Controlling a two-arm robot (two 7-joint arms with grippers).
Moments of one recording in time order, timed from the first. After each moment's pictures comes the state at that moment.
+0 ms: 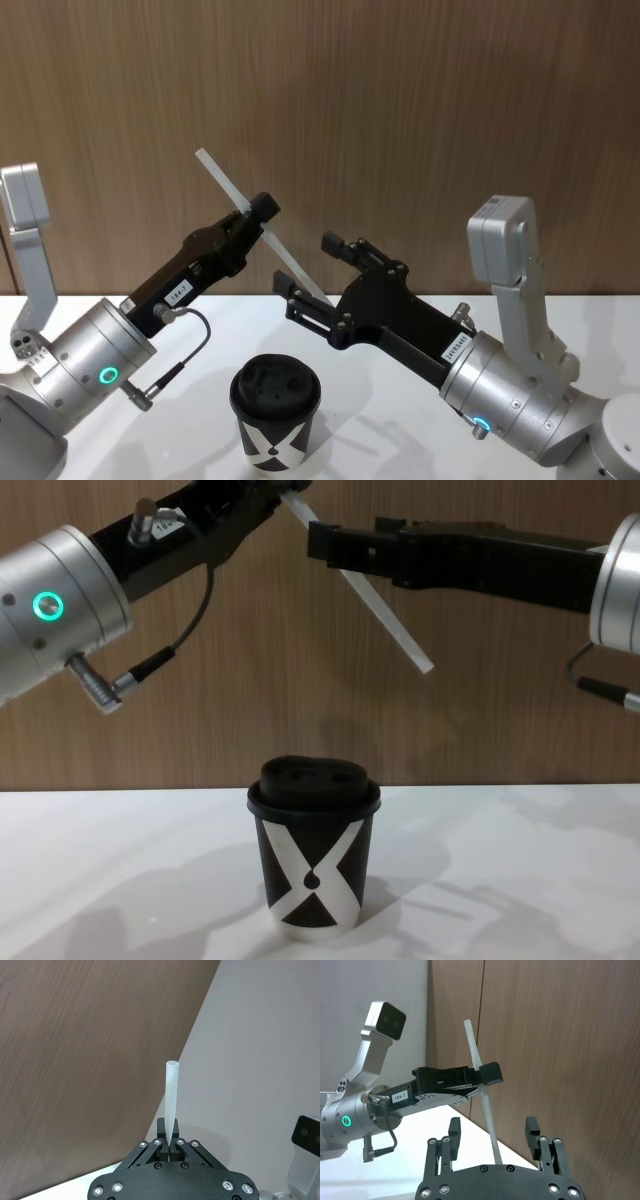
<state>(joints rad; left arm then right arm) -0.39 0.34 0.37 -1.53 -1.11 0.06 -0.61 0.31 0.39 -0.45 -1.76 0.44 0.11 0.39</state>
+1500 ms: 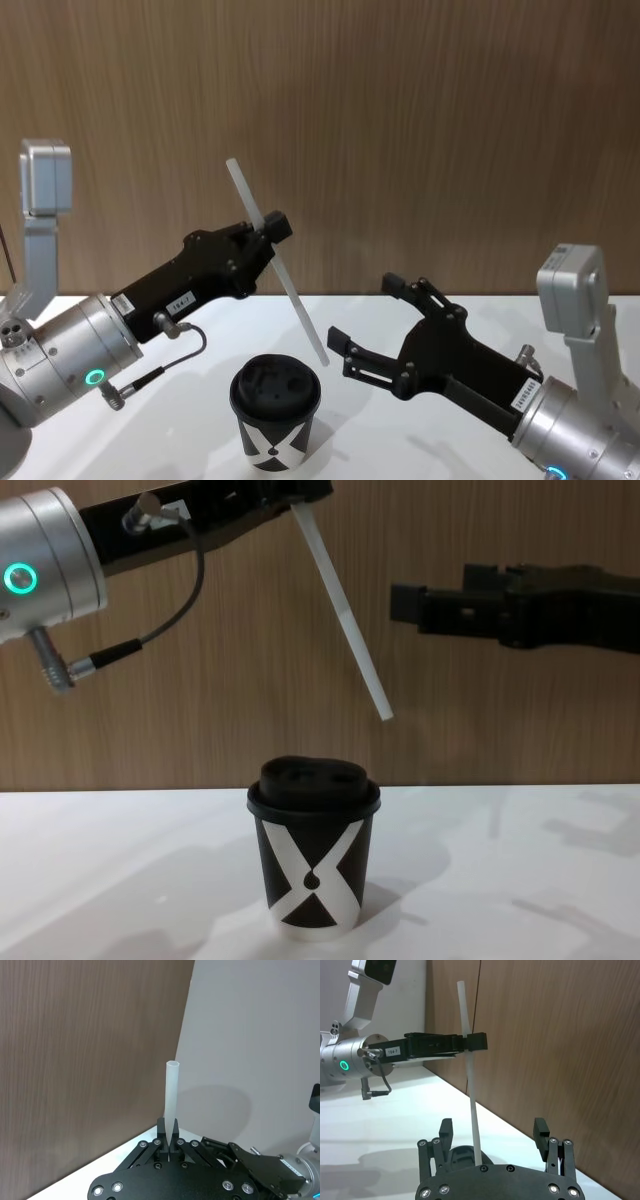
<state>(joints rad) -0.42 0.49 0.45 -1.65 -0.96 0.08 -0.53 0.18 0.54 -0.38 -1.85 0.48 0.10 0.42</state>
